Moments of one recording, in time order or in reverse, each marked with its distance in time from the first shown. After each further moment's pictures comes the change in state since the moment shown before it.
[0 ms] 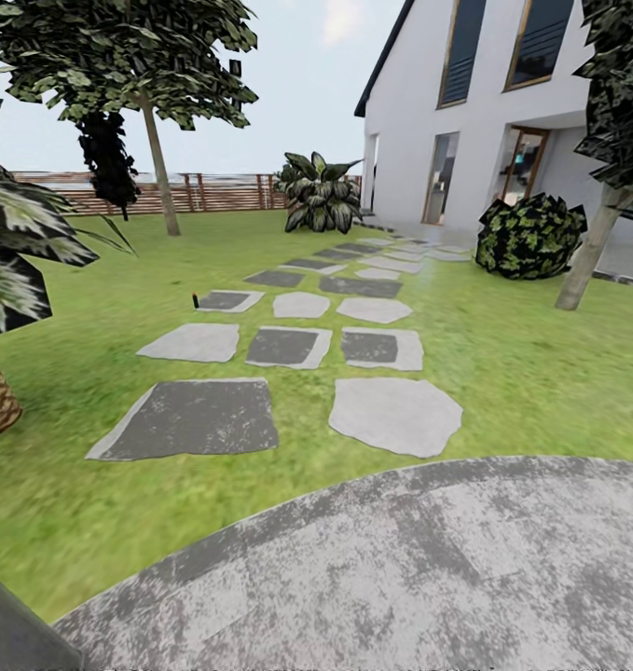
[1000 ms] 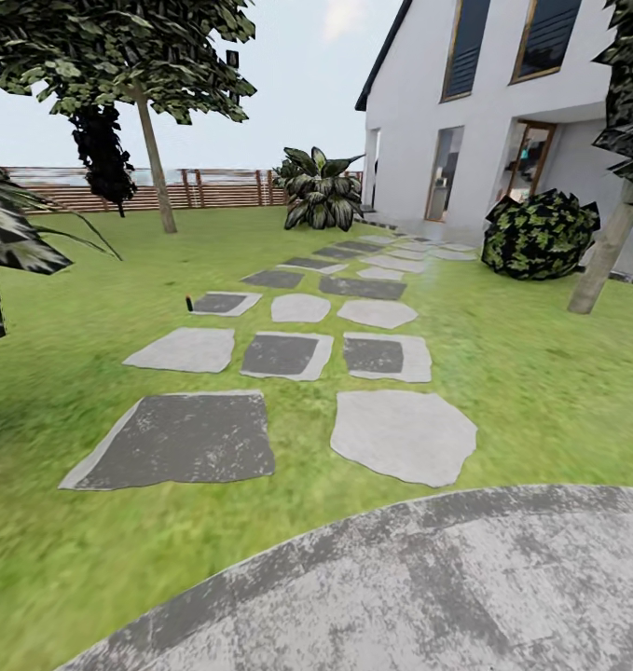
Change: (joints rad) left arm -0.002 0.003 0.001 0.000 -0.003 0.005 -0.002; right arm 0.000 -0.001 0.000 0.000 0.001 0.000 -0.002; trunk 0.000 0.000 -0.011
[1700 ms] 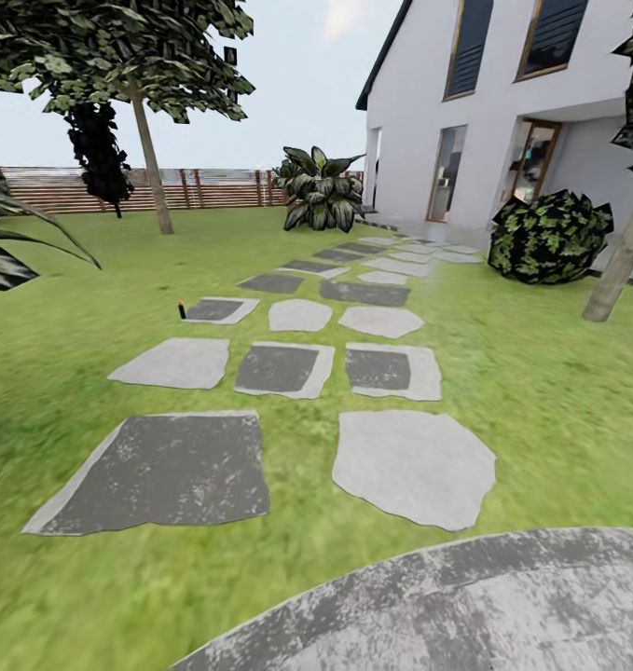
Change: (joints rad) left arm -0.003 0.000 -0.001 0.000 0.002 -0.003 -0.010; right arm 0.000 0.000 0.000 0.000 0.000 0.000 0.000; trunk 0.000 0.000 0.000
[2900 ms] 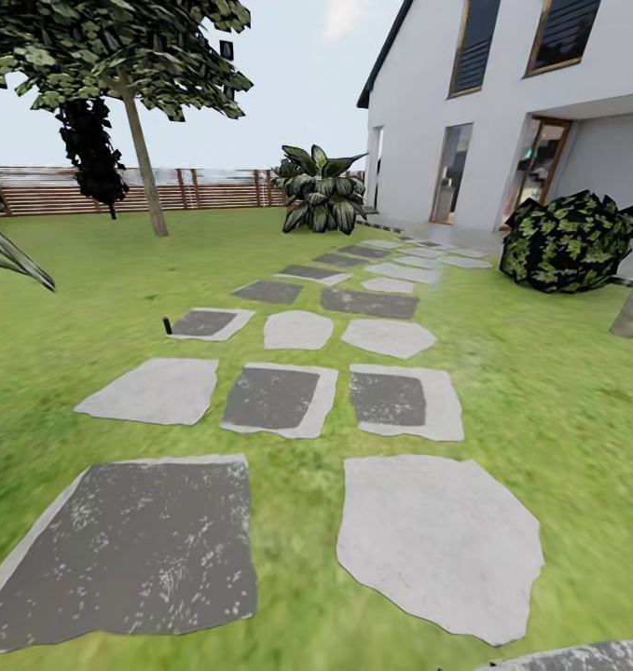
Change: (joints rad) left arm -0.001 0.000 -0.001 0.000 0.000 0.003 0.001; right arm 0.000 -0.001 -0.002 -0.001 0.000 -0.037 0.002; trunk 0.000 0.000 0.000
